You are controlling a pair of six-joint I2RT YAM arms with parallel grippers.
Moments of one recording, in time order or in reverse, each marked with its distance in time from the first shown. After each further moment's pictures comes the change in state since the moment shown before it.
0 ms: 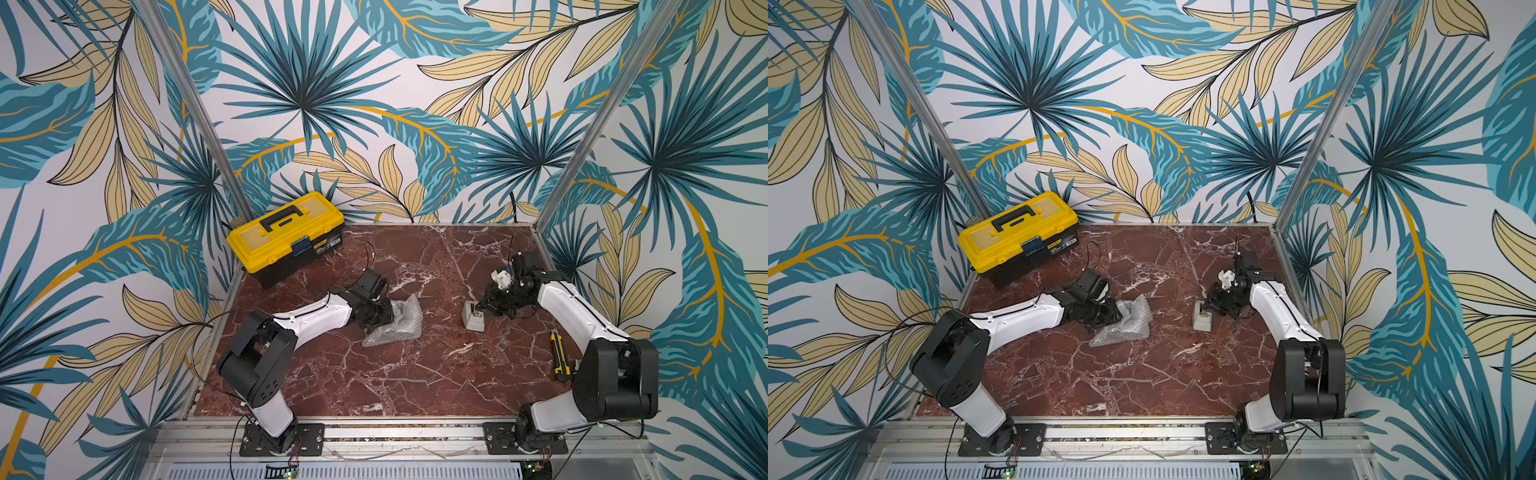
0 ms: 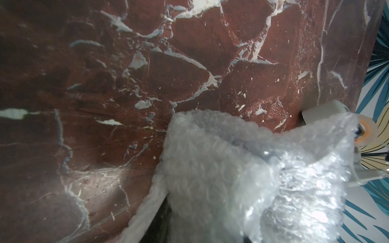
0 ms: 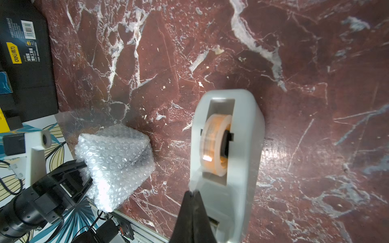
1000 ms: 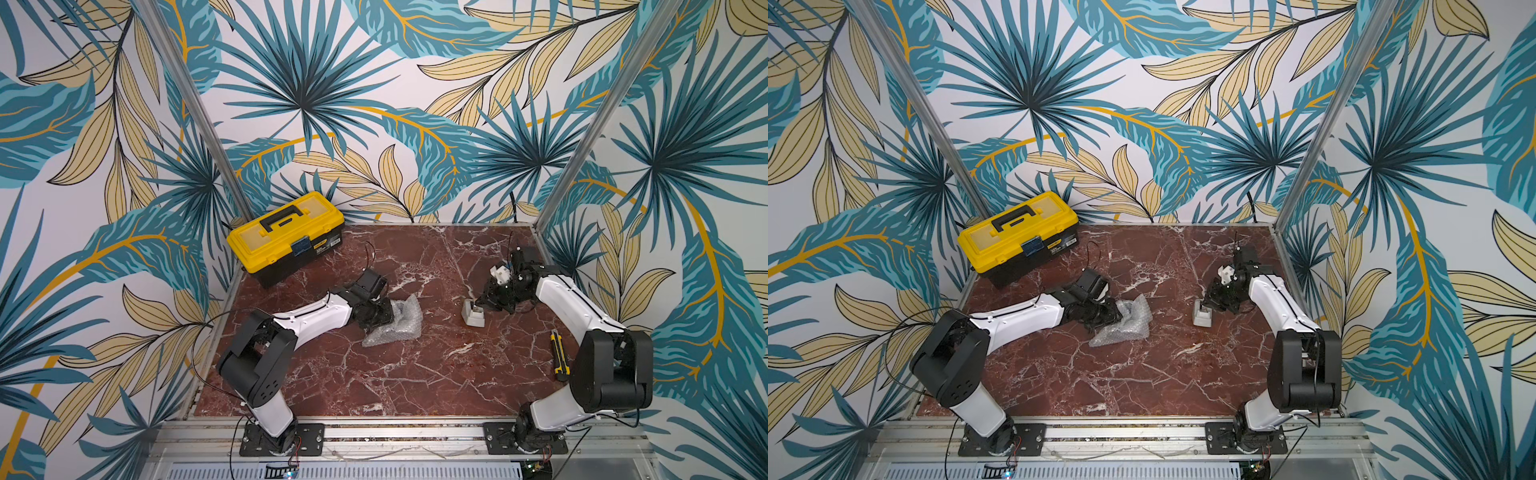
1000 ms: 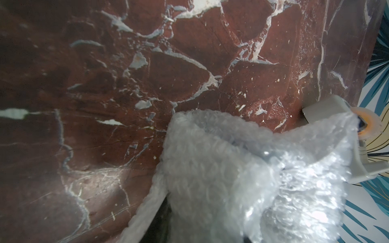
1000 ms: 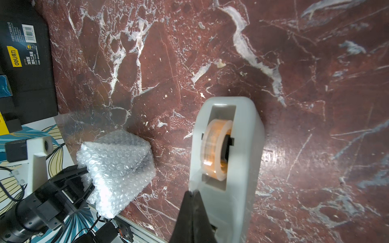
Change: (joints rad) left arm 0.000 0.000 0.001 -0.002 -0.001 0.000; right arm -0.005 0.057 0.048 -0.017 0.004 -0.014
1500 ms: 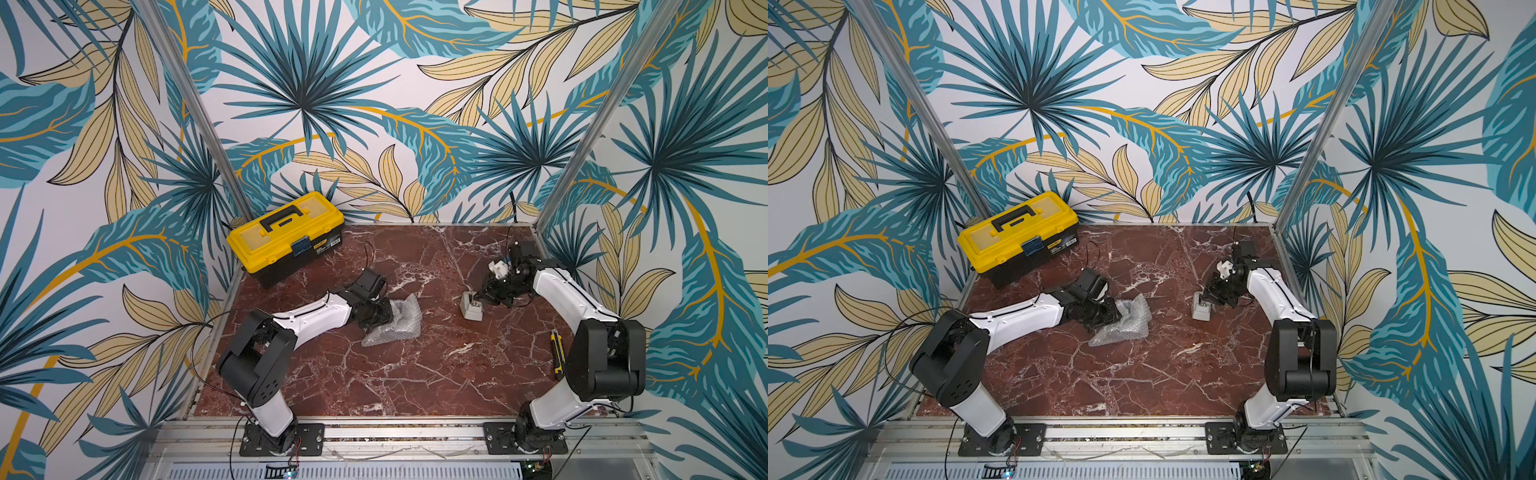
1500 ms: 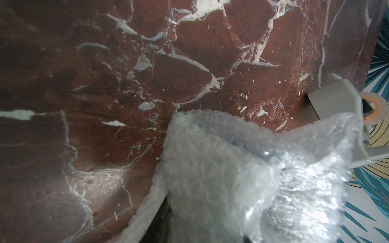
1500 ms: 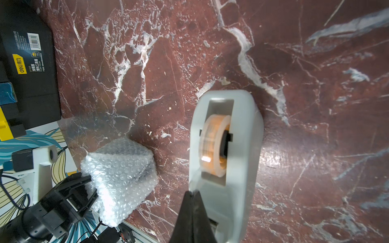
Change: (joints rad) left arm 0.006 0.000 0.000 -0.003 0.000 0.000; right arm -0.001 0.072 0.069 0.007 -0.006 -0.004
